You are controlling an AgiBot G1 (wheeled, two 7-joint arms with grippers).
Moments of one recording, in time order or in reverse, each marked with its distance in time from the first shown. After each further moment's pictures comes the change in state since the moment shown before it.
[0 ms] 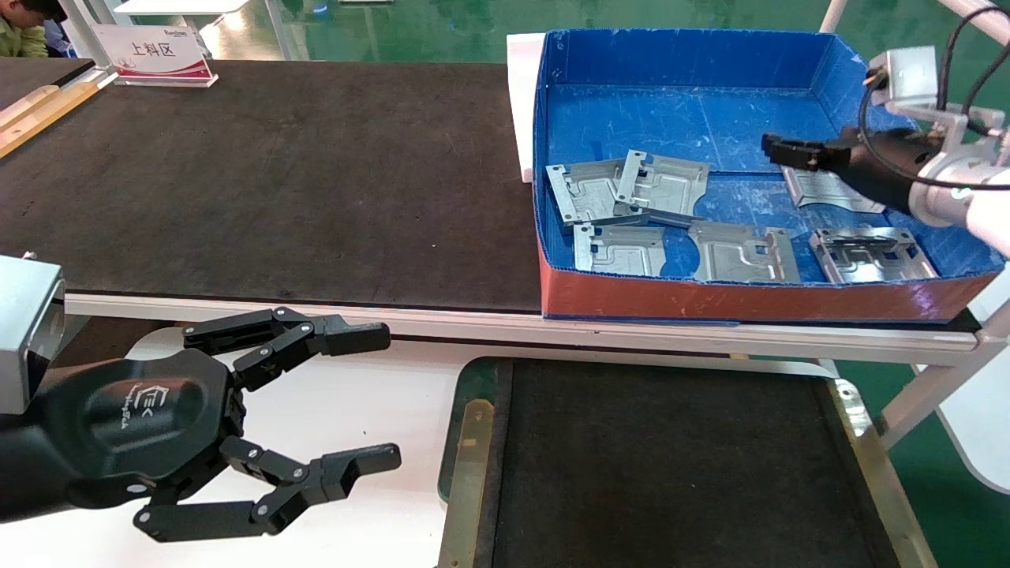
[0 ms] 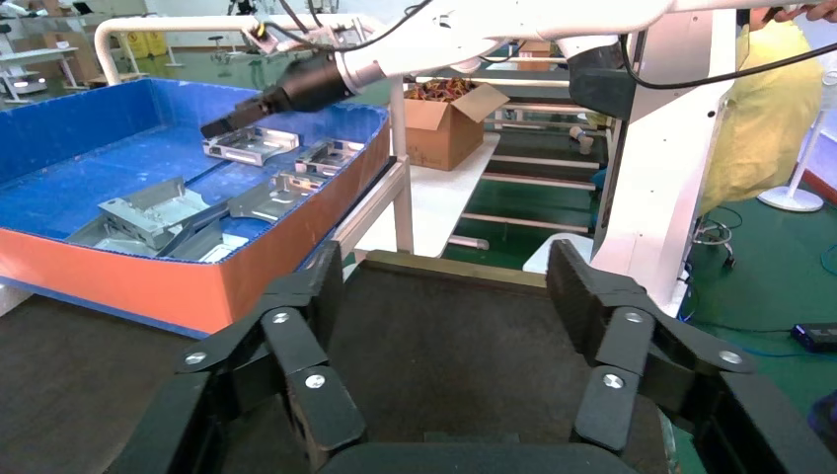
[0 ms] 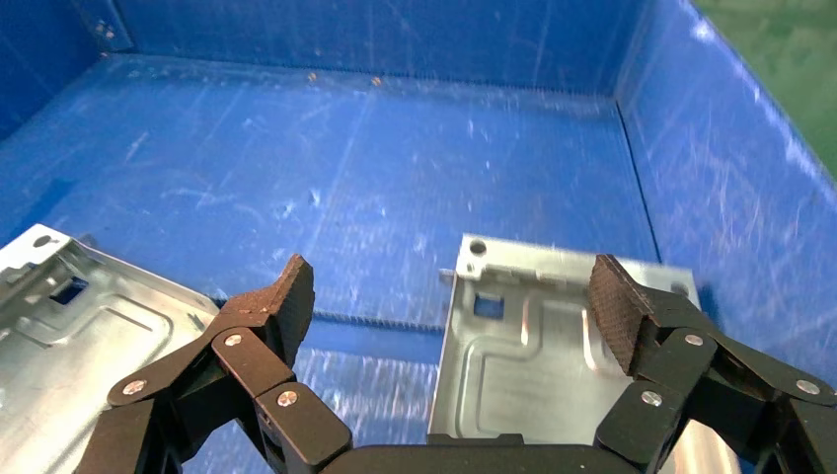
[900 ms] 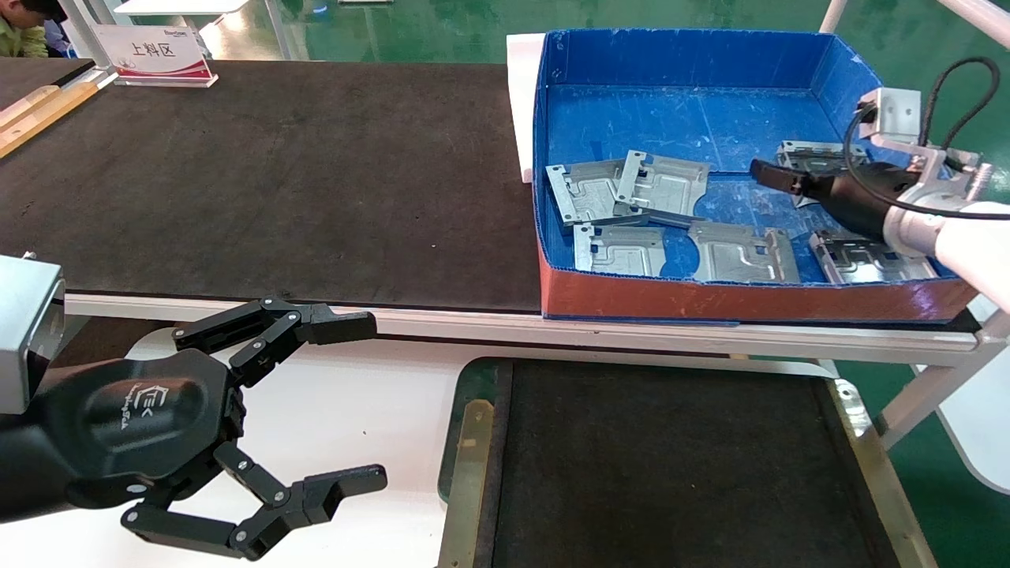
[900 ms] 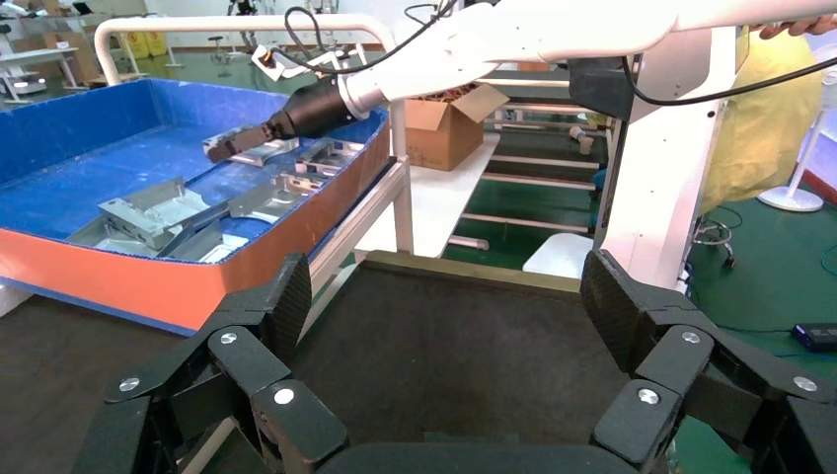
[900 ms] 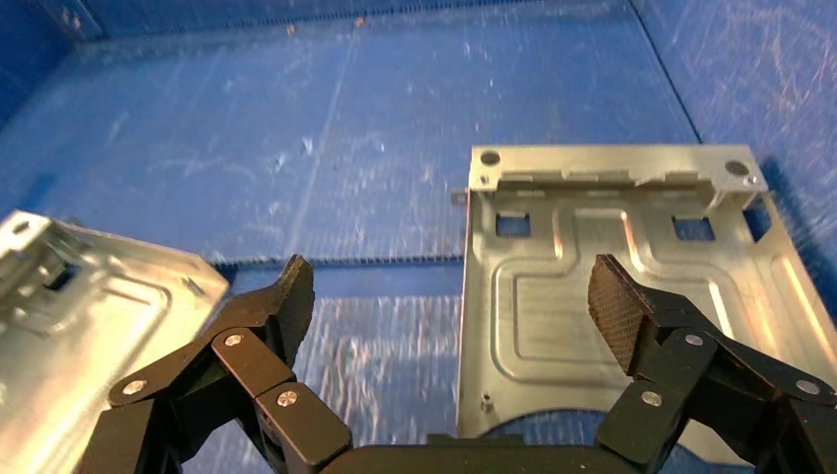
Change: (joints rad) left arm 0.000 0.000 0.000 0.000 0.000 0.000 0.000; right arm -0.064 -0.019 -0.015 0.031 -0.028 0.050 0.201
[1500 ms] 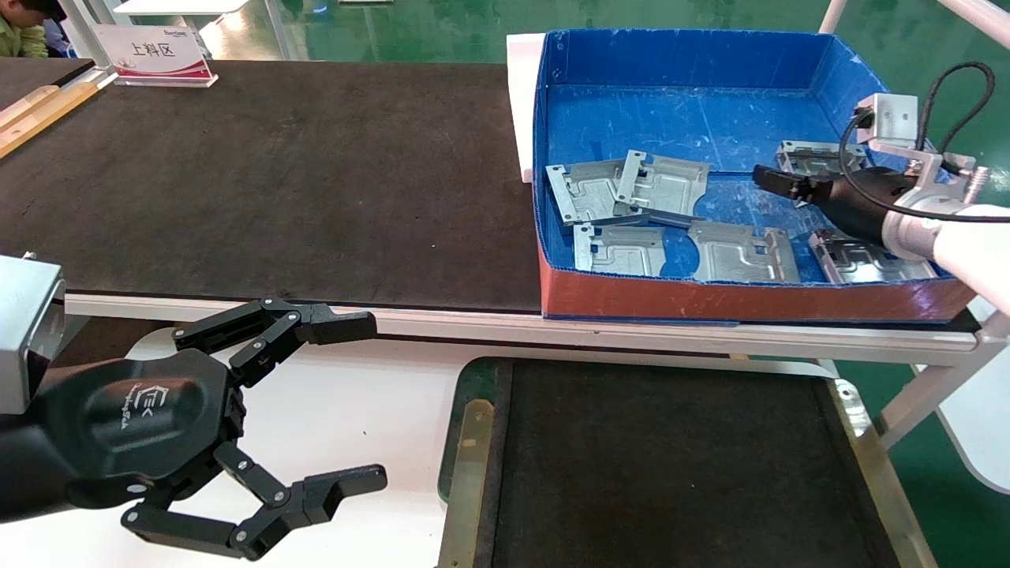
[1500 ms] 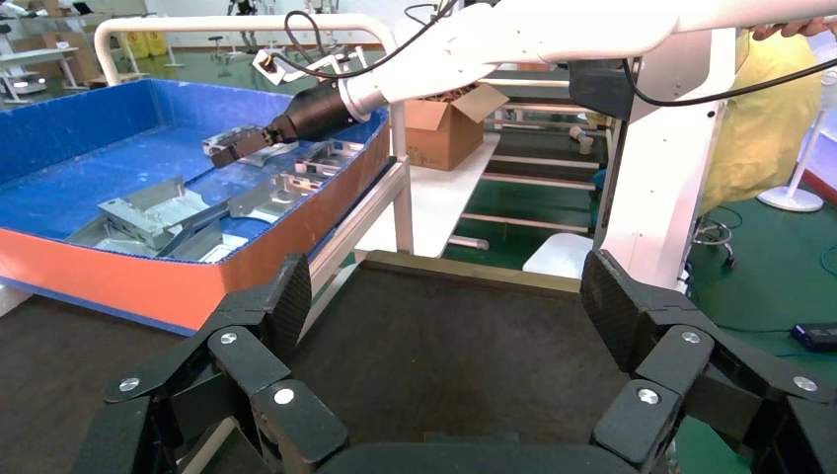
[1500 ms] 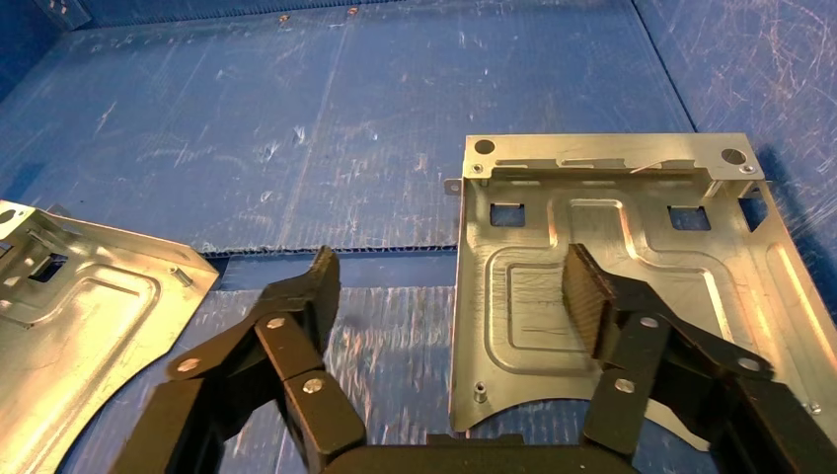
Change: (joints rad) left arm 0.000 0.000 0.000 0.000 0.000 0.000 0.000; right arm -0.009 0.001 -0.021 0.019 -0.031 0.010 0.048
